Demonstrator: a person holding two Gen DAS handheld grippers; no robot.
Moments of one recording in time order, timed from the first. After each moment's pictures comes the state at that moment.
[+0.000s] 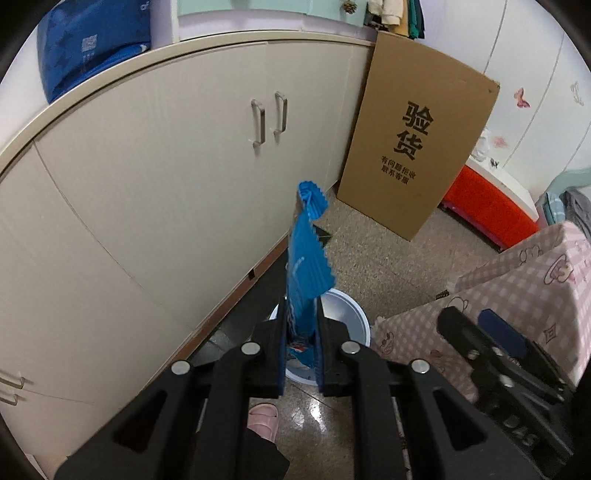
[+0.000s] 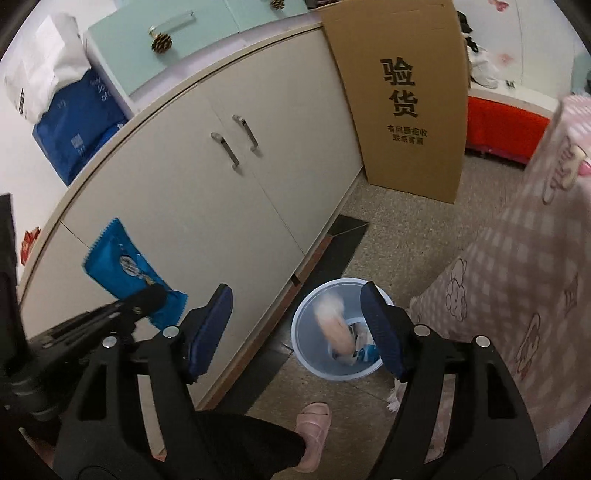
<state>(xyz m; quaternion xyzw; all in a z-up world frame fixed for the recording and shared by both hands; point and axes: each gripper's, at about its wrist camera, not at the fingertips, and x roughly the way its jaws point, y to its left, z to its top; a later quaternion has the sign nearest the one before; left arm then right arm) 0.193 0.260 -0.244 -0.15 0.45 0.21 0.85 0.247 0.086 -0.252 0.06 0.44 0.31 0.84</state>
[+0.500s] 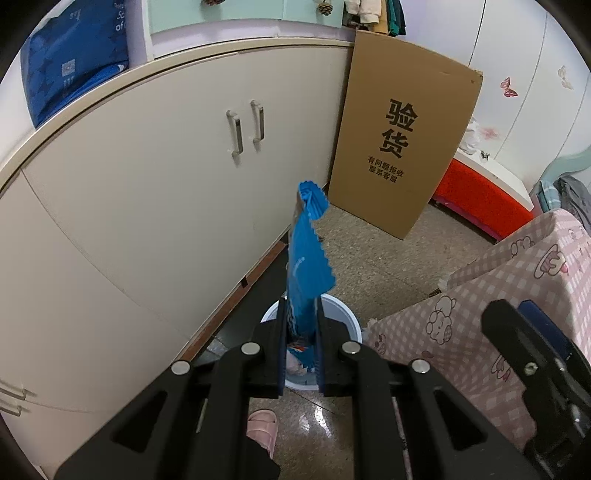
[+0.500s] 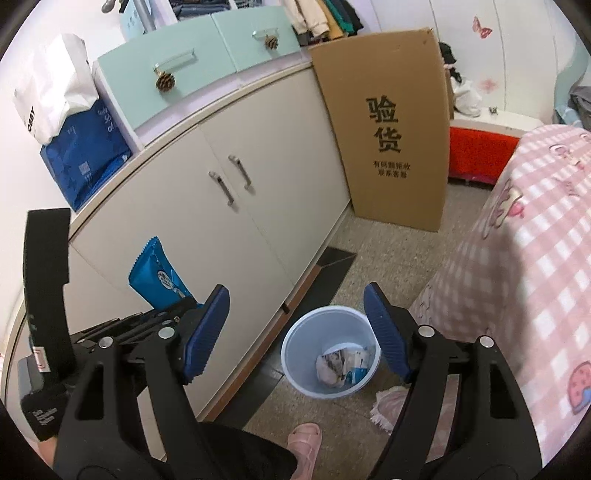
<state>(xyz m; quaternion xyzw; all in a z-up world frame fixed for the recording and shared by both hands) 0.203 0.231 -0.236 -0.13 0.44 0.20 0.86 0.235 0.054 -0.215 0.07 0.38 0.29 0.88</state>
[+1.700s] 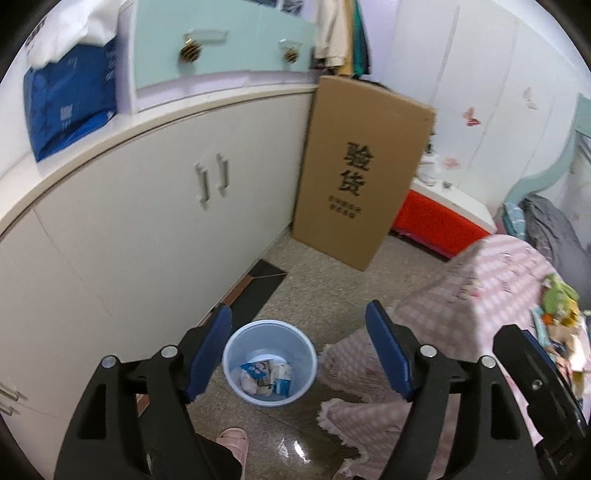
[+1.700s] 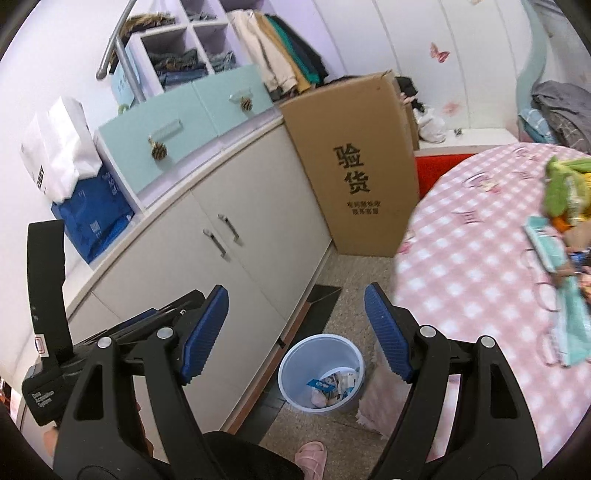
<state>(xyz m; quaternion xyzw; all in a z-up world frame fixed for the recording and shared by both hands) 0.180 0.170 -0.159 -0.13 0.37 0.15 0.91 0.188 -0.038 -0.157 0.13 0.32 0.24 0.91</state>
